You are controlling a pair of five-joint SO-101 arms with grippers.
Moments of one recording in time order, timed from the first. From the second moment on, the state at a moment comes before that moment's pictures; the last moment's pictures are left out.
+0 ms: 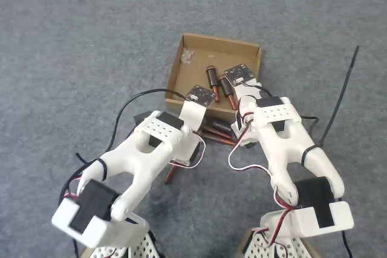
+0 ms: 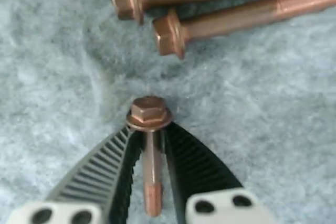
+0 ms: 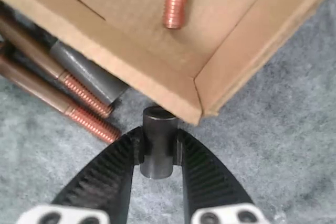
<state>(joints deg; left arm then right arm) 22.2 -2.5 47.0 57.1 5.8 -14.1 -1.1 37.8 52.4 15.0</state>
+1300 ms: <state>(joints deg) 5.4 -15.7 56.4 37.6 5.8 -23.8 -20.9 48.0 40.0 -7.3</state>
